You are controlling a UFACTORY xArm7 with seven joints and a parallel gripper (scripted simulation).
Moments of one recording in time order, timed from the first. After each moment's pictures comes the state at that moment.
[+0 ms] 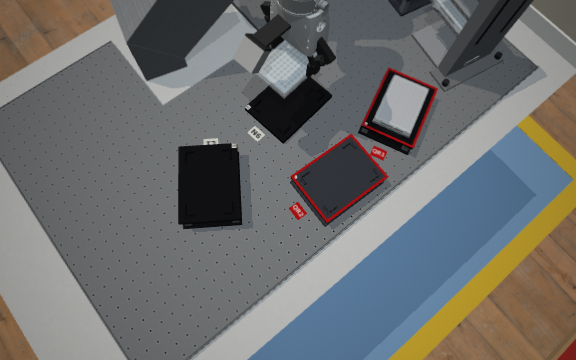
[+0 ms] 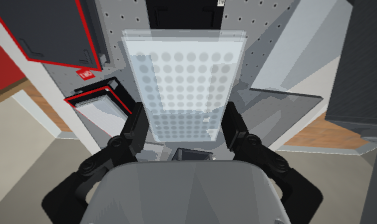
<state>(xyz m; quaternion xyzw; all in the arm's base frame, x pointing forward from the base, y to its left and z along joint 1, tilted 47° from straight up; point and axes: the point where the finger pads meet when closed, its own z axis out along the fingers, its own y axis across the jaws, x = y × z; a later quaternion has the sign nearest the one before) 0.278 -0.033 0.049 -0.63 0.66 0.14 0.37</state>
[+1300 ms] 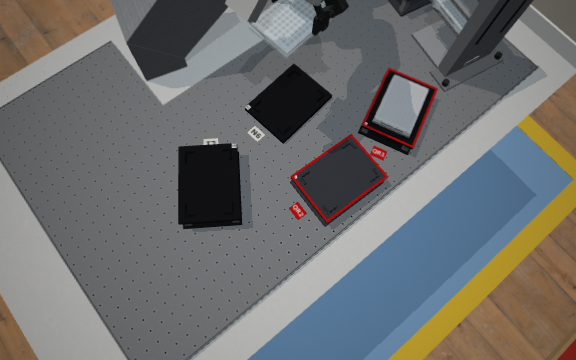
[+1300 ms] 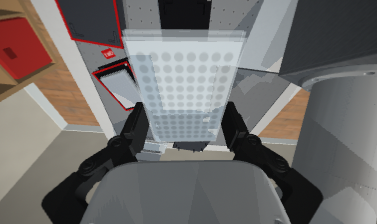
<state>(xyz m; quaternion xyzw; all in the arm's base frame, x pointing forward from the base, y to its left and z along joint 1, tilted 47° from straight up) 0.241 -0.112 0.133 -0.63 0.66 0.15 0.37</state>
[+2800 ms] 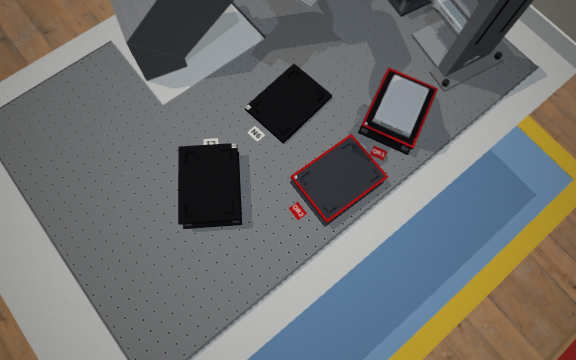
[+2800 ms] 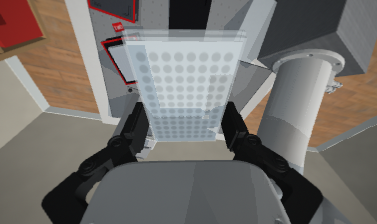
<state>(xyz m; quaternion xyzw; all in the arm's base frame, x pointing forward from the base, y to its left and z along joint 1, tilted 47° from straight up) 0.213 -0.171 0.221 -0.68 0.62 0.12 0.38</state>
